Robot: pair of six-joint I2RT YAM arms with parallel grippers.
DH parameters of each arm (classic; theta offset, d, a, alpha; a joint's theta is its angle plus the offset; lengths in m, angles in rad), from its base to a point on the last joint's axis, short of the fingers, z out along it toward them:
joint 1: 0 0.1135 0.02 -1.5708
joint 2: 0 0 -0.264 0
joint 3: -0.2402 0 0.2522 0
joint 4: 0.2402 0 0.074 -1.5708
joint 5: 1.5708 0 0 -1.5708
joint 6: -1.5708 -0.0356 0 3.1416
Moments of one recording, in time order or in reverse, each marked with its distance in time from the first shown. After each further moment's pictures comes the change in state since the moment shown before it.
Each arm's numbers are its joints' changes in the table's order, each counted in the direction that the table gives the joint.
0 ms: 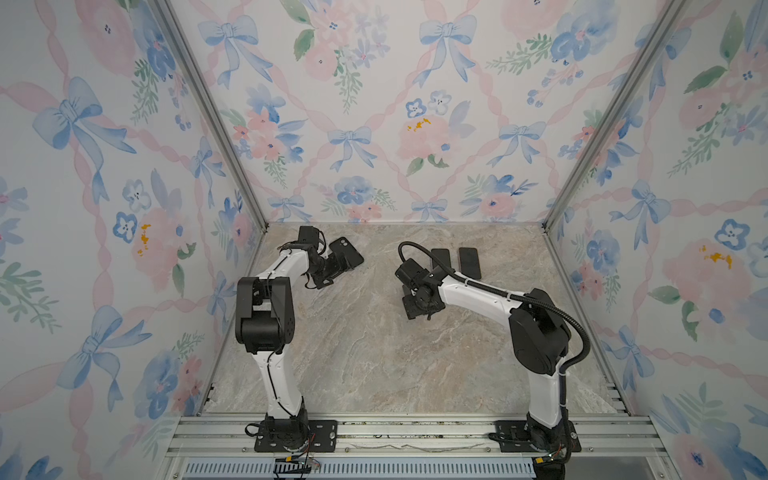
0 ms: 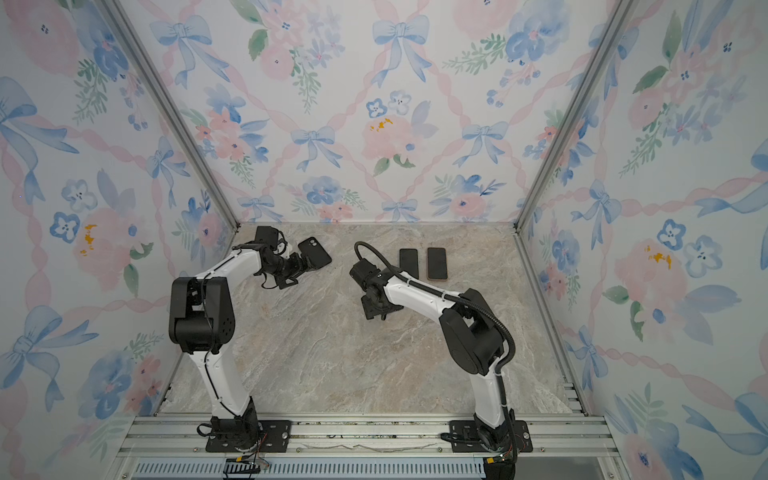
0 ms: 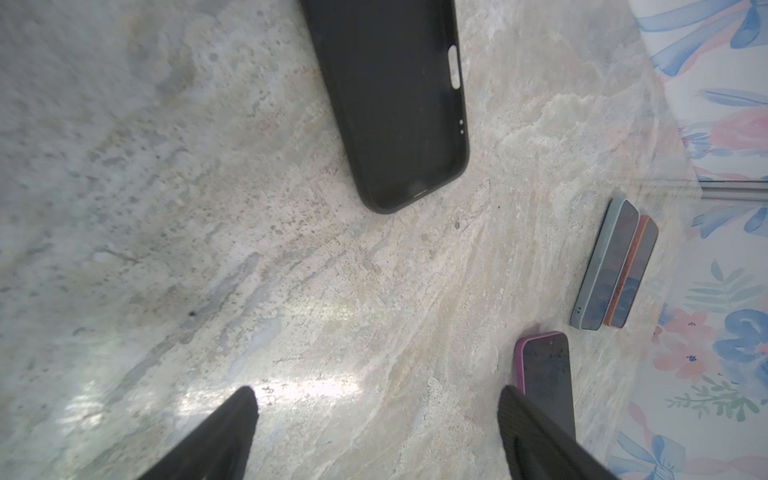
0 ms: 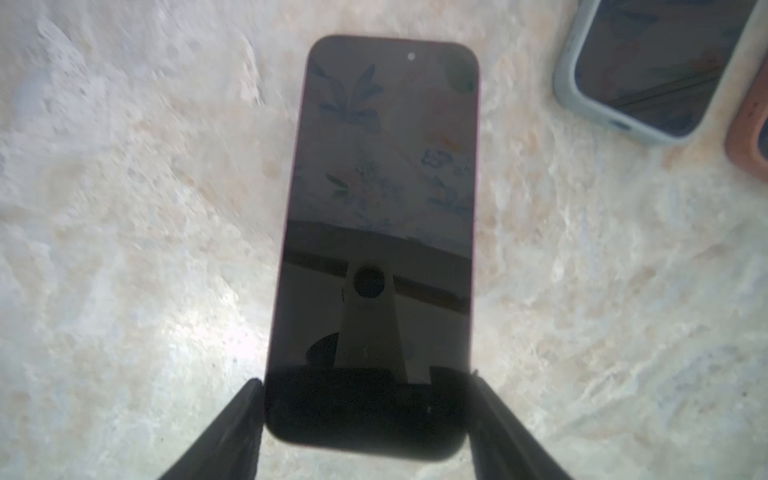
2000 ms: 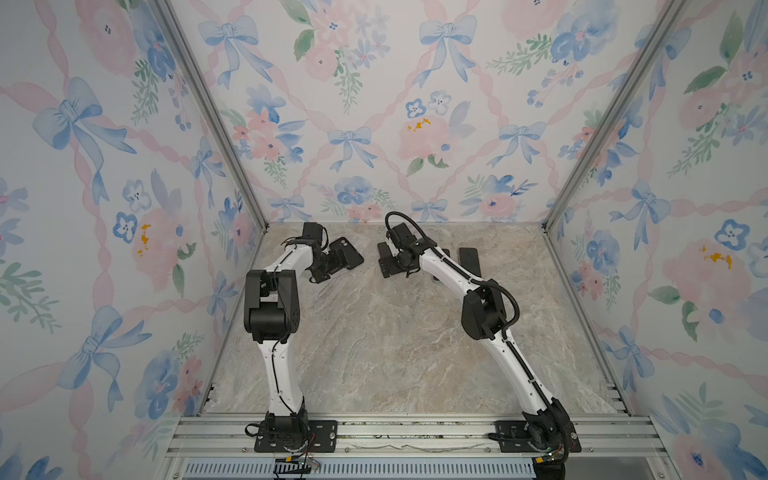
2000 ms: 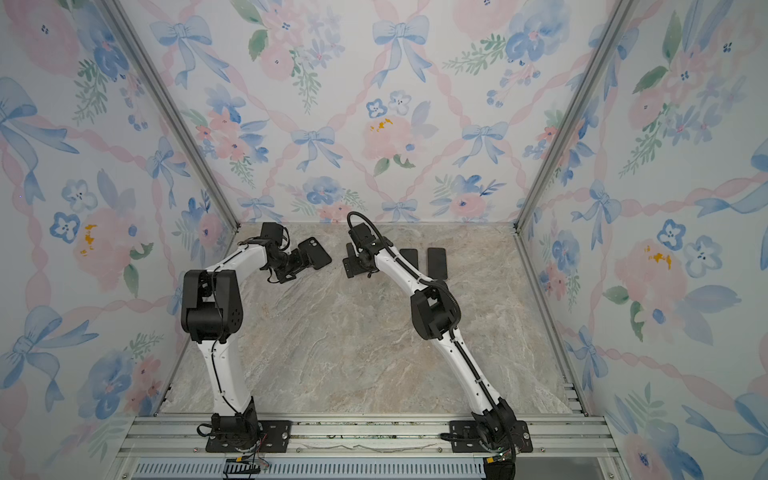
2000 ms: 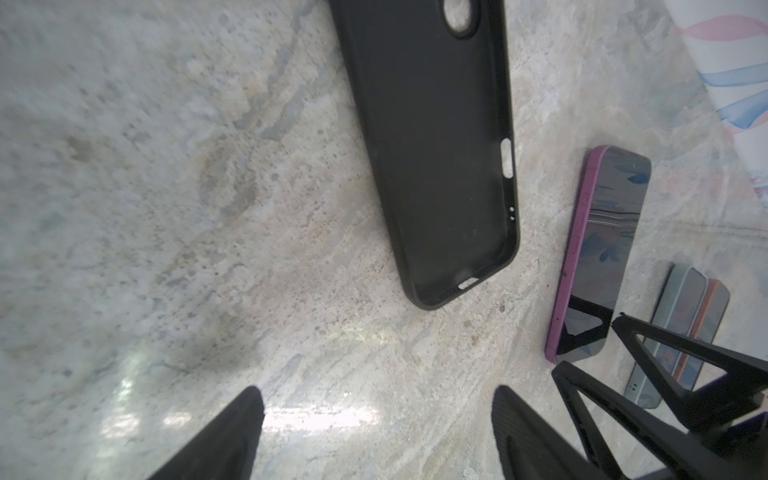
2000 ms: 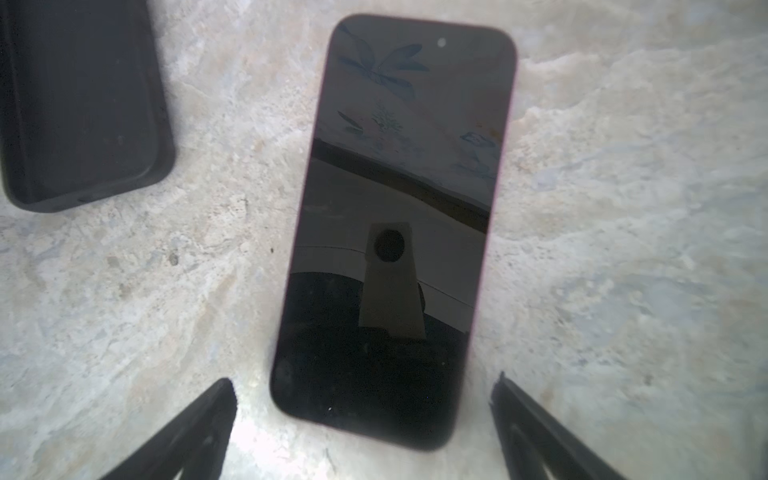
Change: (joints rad) left arm -0.008 0.125 -0.135 -0.008 -0.129 0.014; right arm -0.170 0.731 -1.055 0.021 -0.188 0.259
